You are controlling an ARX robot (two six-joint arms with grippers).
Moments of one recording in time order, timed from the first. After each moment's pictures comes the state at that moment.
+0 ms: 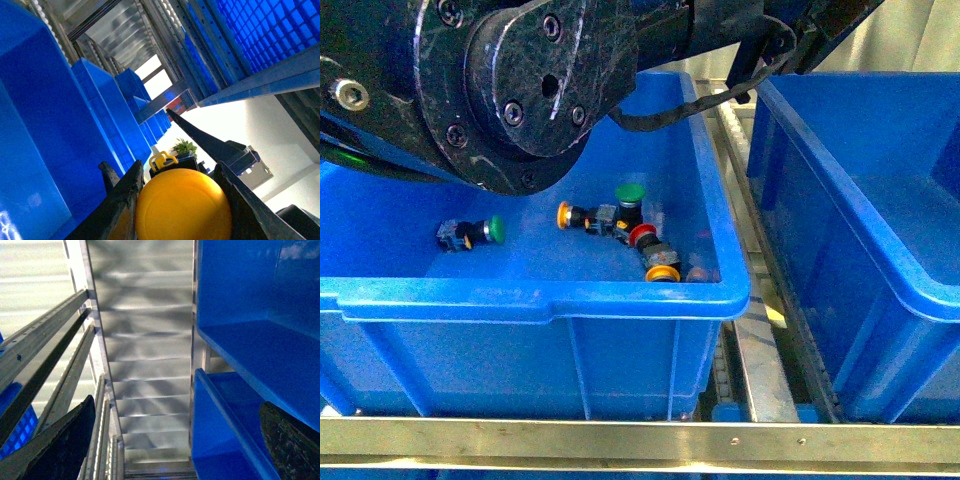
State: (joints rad) left arm -0.59 1.96 1.32 1.06 0.62 -1.06; right arm -0.01 1.27 0.75 0.62 0.19 1.60
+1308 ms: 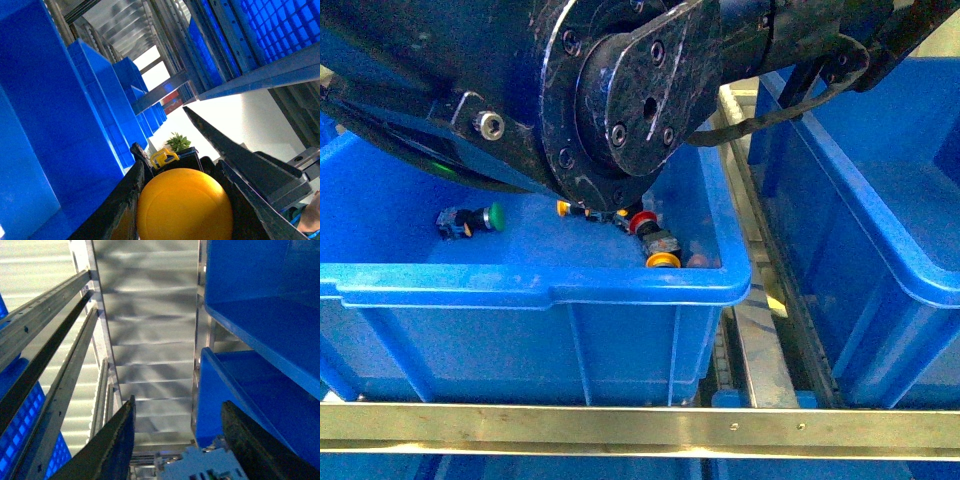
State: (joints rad) left arm -0.64 2.04 1.38 1.02 0.59 -1.08; right arm 0.07 1.20 0.76 0.56 0.20 1.60
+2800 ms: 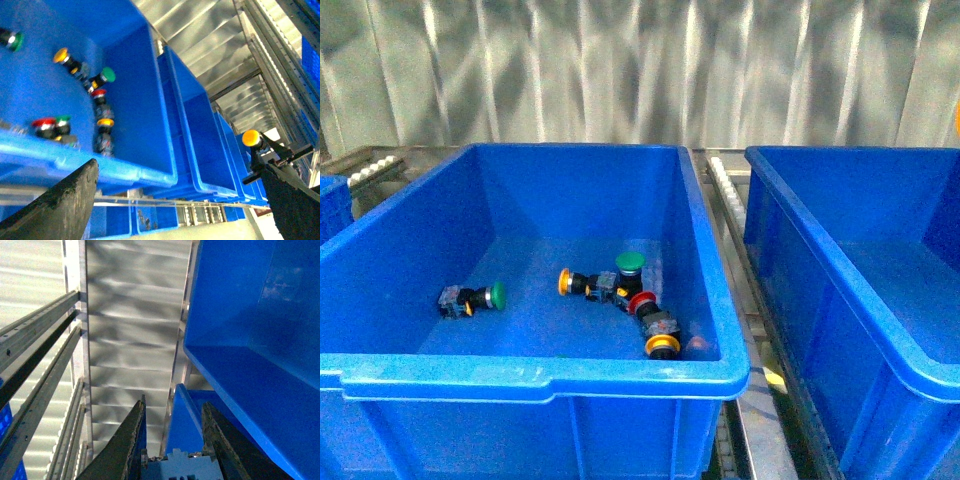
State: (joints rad) left arm 0.23 0.71 0.33 0.44 0.84 -0.86; right arm -0.05 1.19 0.73 0.54 0.20 1.44
